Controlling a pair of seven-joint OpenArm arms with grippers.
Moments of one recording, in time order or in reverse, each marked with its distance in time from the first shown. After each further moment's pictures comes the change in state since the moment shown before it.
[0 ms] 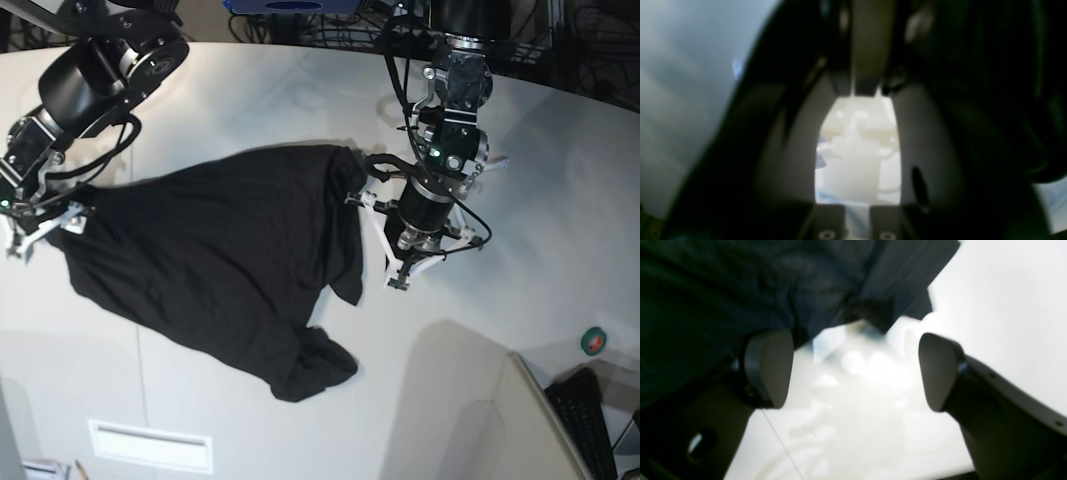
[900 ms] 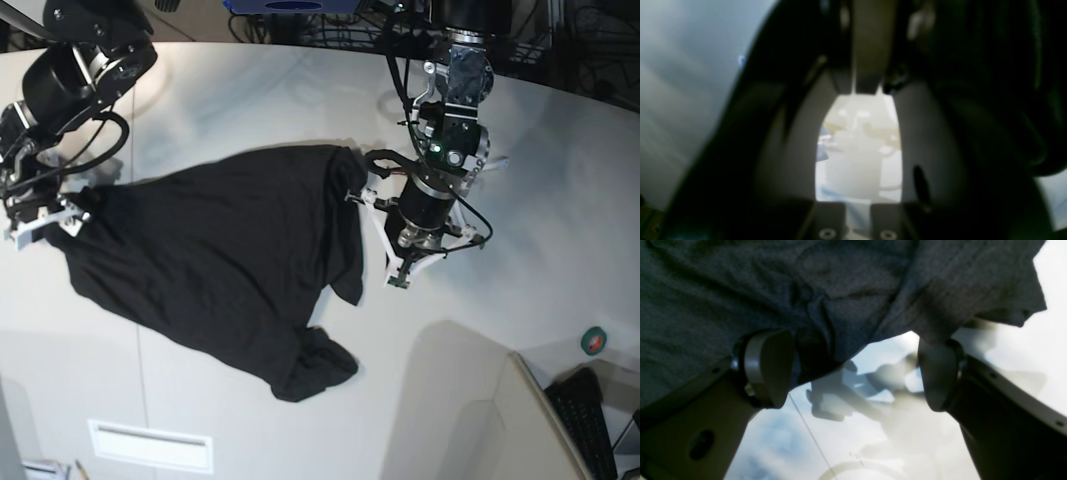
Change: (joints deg) left arm 1.1 -0.1 0.5 1.8 0.2 0.0 -0.2; right arm -0.1 5.2 5.1 -11.0 18.7 -0.3 0.1
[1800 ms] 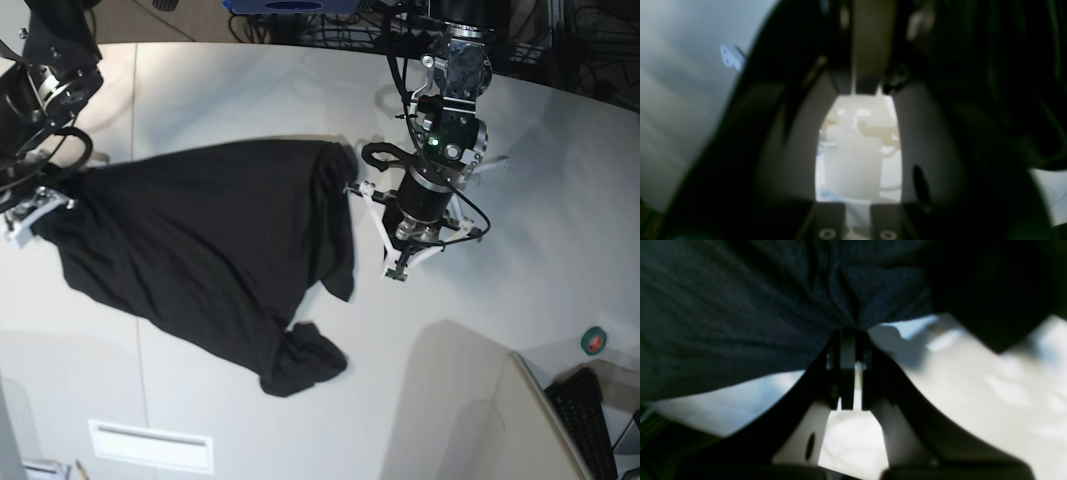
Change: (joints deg) left arm 1.1 0.0 0.1 0.0 0.0 0.0 0.1; right arm 3.8 10.1 -2.2 -10.2 4.0 10.3 -16.7
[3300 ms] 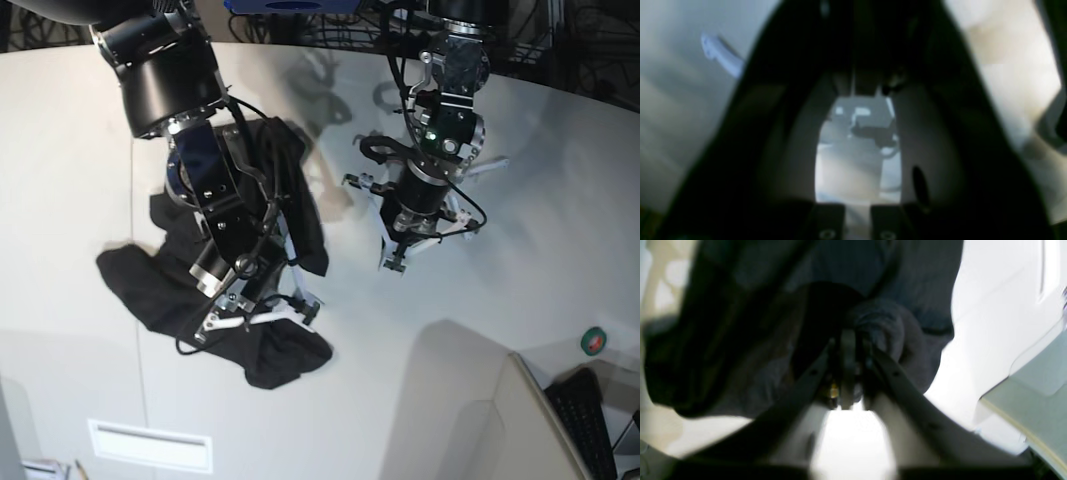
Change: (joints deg) left arm 0.8 0.2 0.0 -1.2 0.0 0.0 -0.1; right arm -5.7 -17.1 -79.4 33.2 -21.9 -7.3 -1.3
